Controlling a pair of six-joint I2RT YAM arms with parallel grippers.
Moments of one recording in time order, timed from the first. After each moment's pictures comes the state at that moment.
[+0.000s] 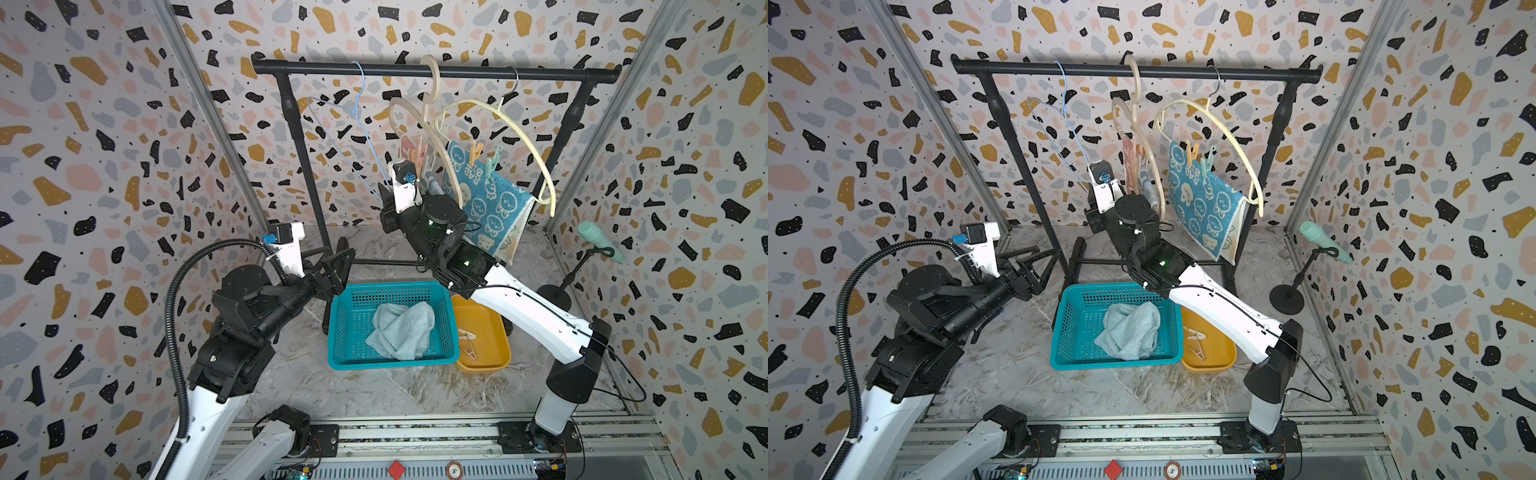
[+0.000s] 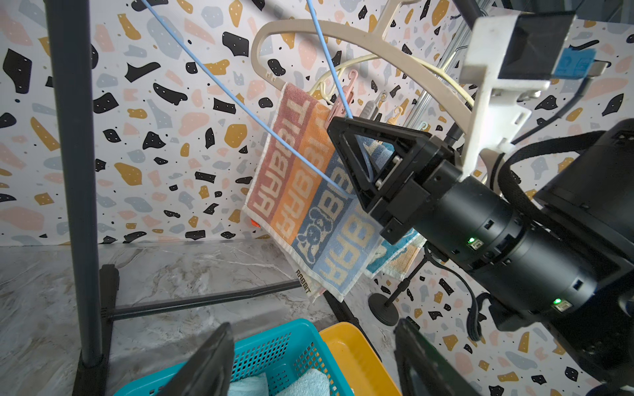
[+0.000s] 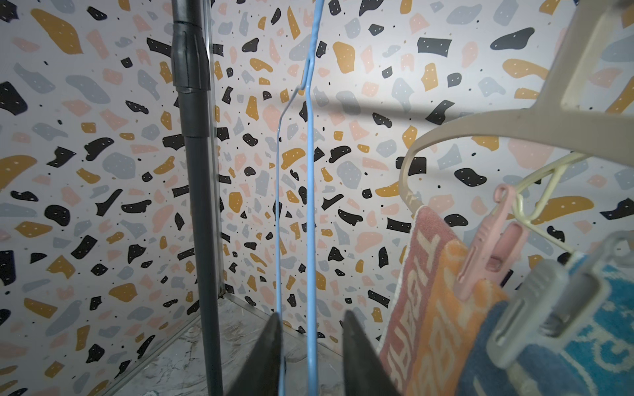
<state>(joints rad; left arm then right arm) -0.37 0.79 1.20 -0.43 0.23 -0.41 0.96 1.74 1.93 -0.02 0.41 -0.15</state>
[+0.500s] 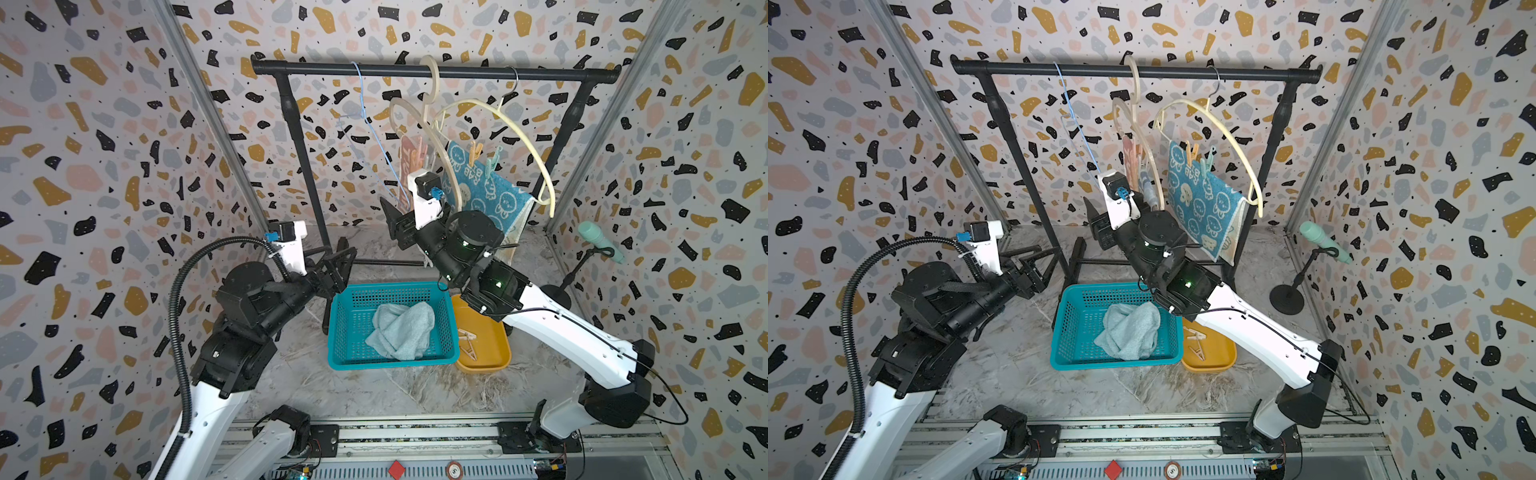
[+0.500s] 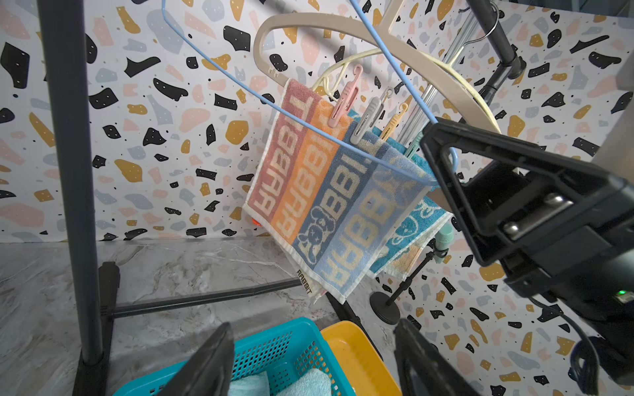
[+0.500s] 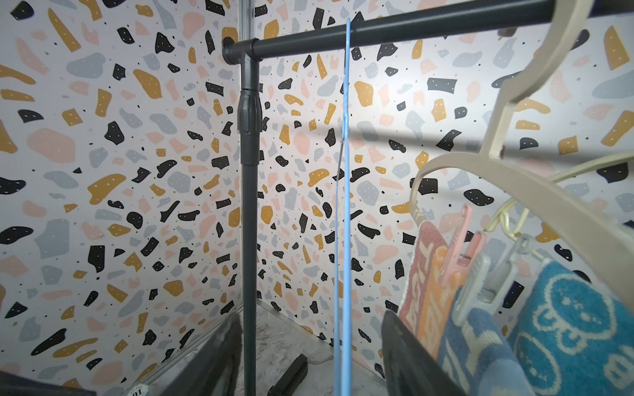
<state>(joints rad) -0.37 0.81 1.22 -0.43 0.23 -0.41 1.01 1.51 1.72 0.03 0.36 -0.14</state>
